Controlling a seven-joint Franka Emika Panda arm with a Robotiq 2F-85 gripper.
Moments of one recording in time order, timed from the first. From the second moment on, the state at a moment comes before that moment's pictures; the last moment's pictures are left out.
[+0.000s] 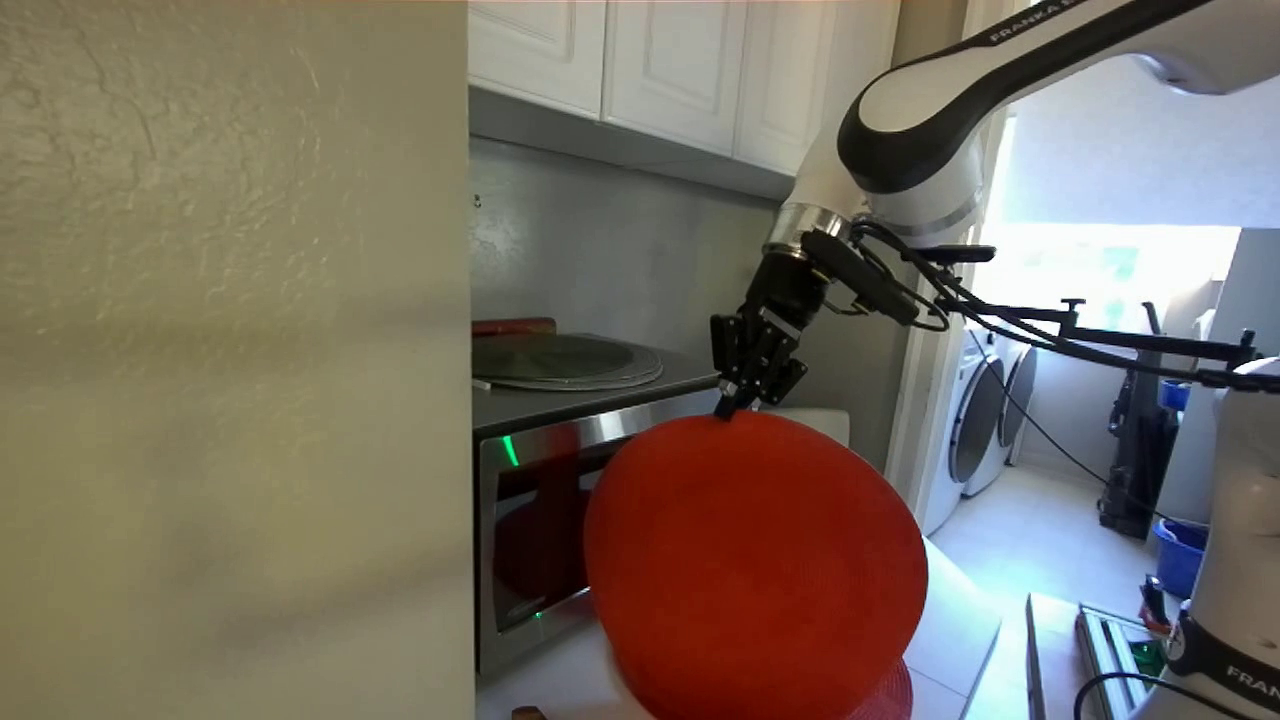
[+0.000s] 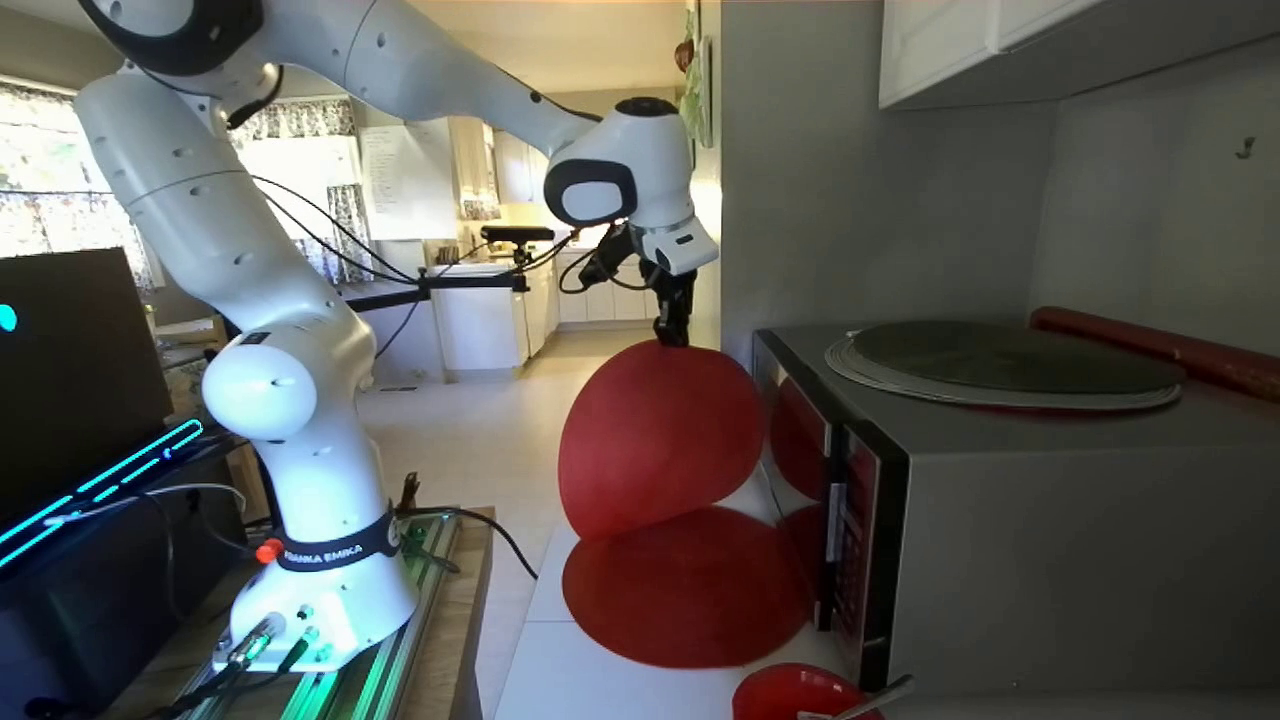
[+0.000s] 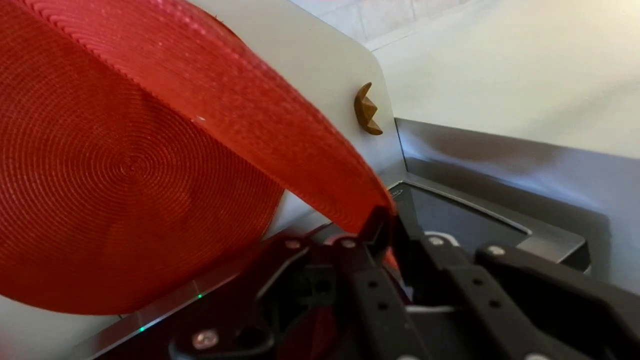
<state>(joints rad) 0.06 -0.36 0.14 -2.50 0.57 2.36 0.36</state>
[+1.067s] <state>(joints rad) 0.07 -0.42 0.27 -2.50 0.31 2.69 0.51</state>
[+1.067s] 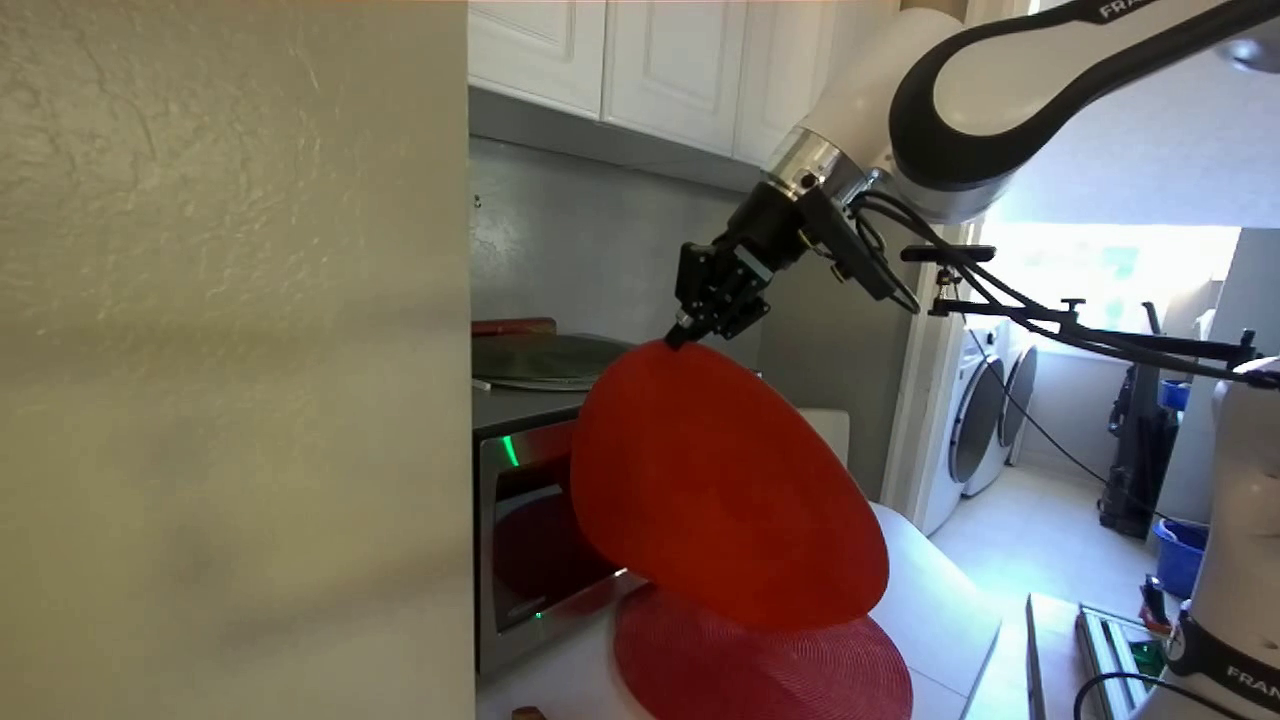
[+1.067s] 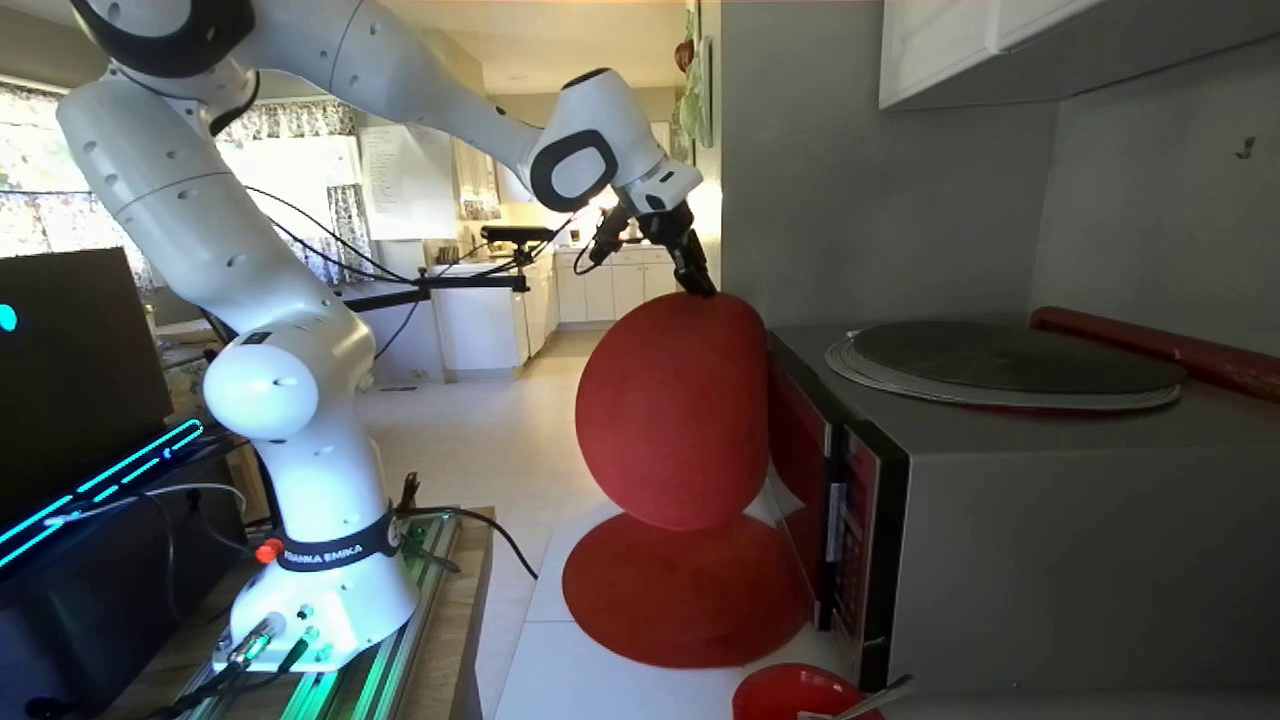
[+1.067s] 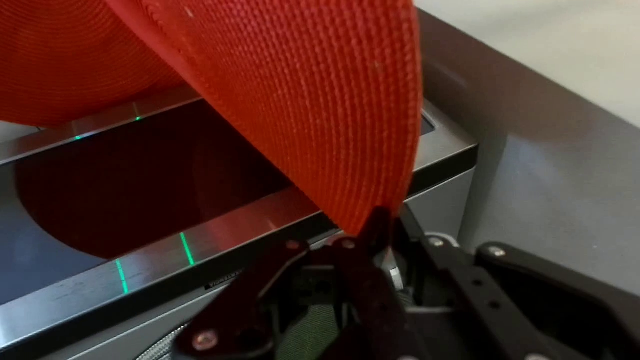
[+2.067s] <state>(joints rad) 0.01 -0.45 0.45 -2.50 0.11 2.77 0.83</state>
